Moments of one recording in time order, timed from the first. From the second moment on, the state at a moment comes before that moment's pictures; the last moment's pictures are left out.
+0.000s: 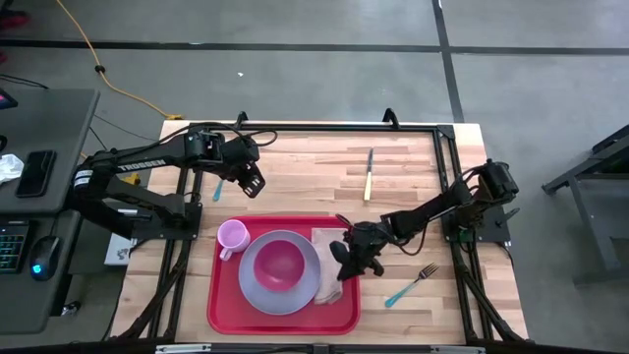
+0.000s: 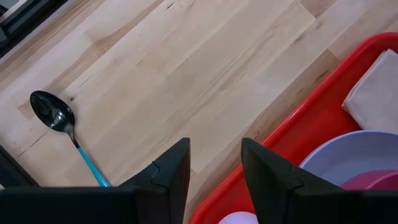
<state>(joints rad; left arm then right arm) 0.22 1.19 1.19 -1.15 -0.19 -0.55 0.26 1.73 0.75 0.43 -0.43 1.95</state>
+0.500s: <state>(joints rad) 0.22 1.19 1.19 -1.15 -0.19 -0.54 0.21 1.73 0.75 0.38 -0.46 1.90</state>
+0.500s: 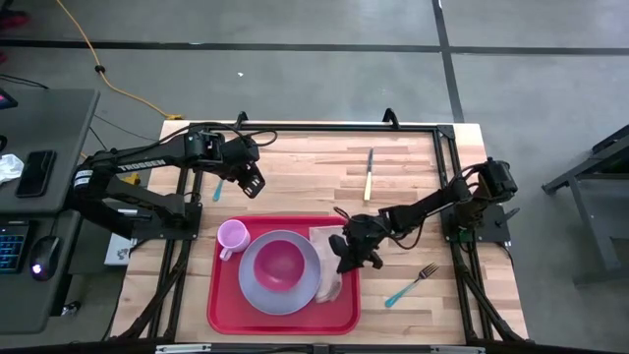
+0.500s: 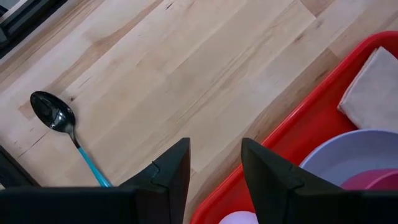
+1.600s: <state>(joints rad) 0.22 1.19 1.19 -1.15 -0.17 -0.53 0.22 1.73 0.75 0.15 -0.61 1.74</state>
